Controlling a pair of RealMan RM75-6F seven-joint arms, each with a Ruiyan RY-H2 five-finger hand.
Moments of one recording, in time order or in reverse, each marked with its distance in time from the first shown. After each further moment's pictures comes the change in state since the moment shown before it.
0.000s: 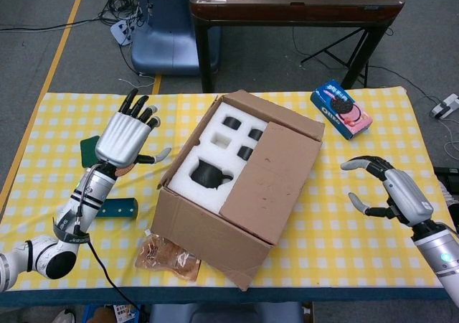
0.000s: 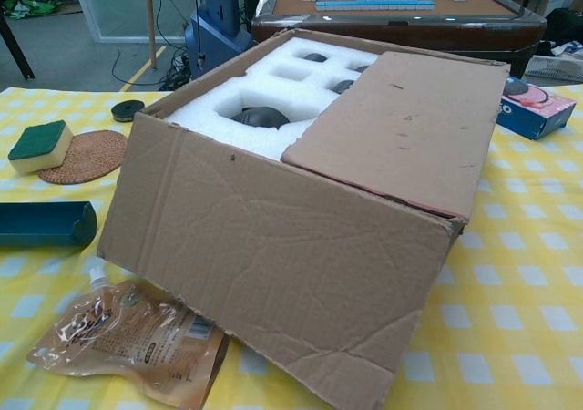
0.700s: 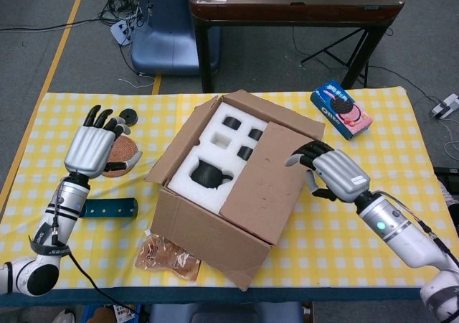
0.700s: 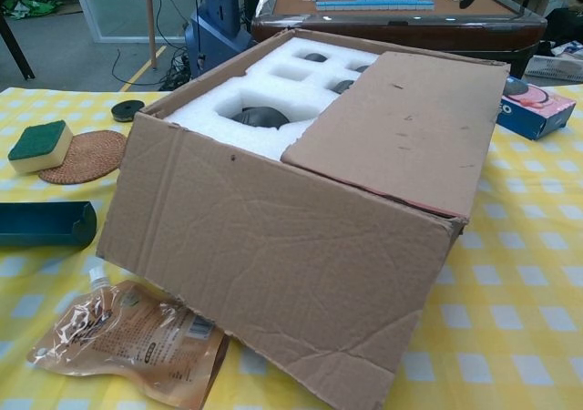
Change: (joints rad) left arm 0.127 0.061 0.031 -0.077 -0.107 0.061 -0.153; right arm 0.309 -0.096 0.100 0.006 0.108 -0.316 -0.431
